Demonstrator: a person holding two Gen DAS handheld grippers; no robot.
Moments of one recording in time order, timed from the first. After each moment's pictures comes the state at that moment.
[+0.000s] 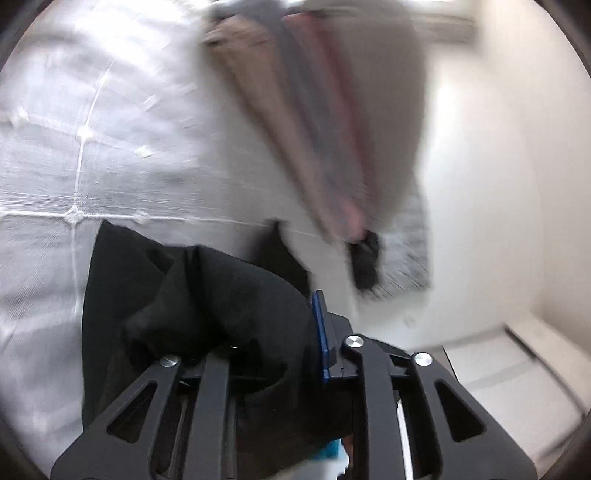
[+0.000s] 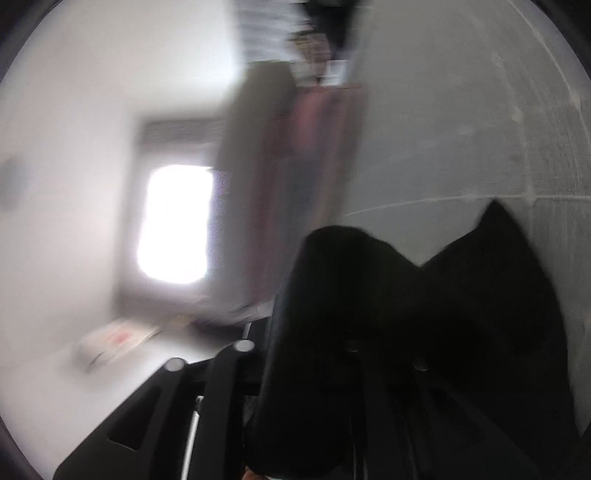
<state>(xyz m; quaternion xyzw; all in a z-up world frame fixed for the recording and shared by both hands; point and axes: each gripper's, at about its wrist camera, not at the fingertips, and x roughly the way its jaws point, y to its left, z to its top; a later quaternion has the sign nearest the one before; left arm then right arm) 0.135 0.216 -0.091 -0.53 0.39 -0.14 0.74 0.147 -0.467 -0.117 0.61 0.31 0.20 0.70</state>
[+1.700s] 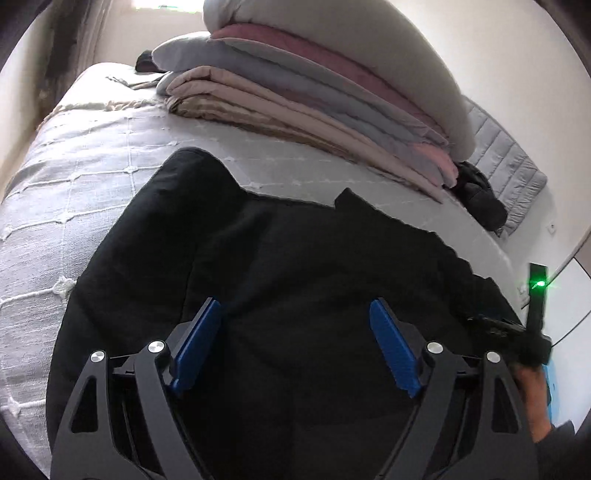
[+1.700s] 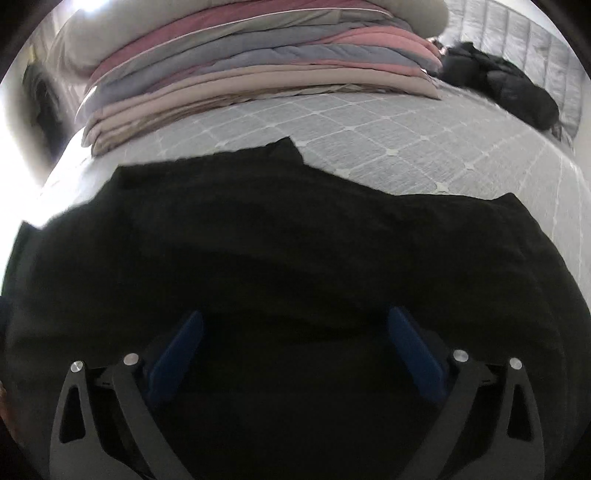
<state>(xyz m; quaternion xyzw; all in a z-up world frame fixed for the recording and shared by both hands) 0.132 0.101 -0.102 -0.17 0.37 -0.03 0.91 0.224 -0.216 -0.142 0.02 0.46 0.08 0.88</state>
